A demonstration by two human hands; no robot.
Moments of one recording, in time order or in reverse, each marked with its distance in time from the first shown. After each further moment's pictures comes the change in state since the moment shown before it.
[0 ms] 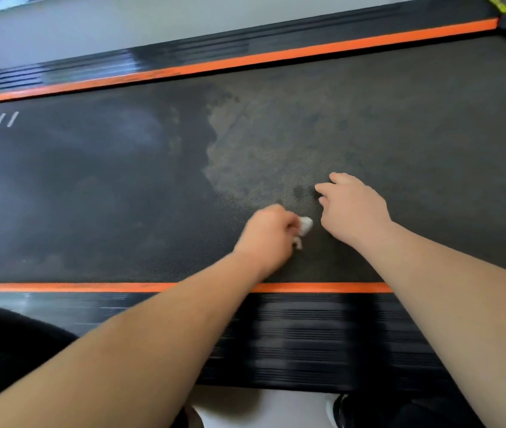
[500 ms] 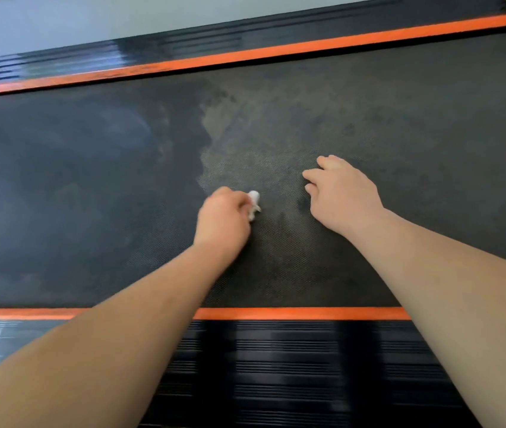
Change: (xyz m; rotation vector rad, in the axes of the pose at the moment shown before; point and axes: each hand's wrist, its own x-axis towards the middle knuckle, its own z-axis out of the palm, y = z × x) left_hand 0.040 -0.057 -0.034 0.042 0.195 -0.215; right_hand 0.053 -0.013 0.001 0.038 0.044 -0.039
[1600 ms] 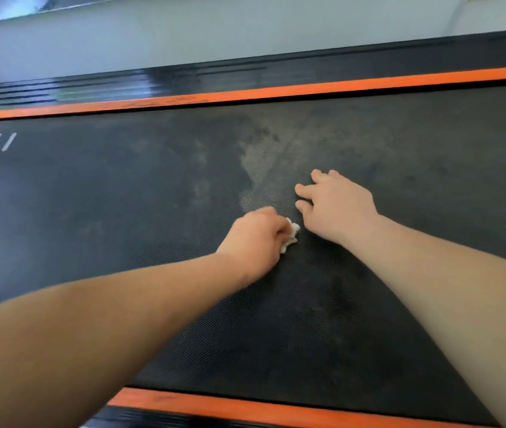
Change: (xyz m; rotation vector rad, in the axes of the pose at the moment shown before) left_hand 0.068 -0.038 -0.029 0.028 -0.202 0.276; right_hand 0.108 -0.073 0.013 -0.157 -0.152 -0.070
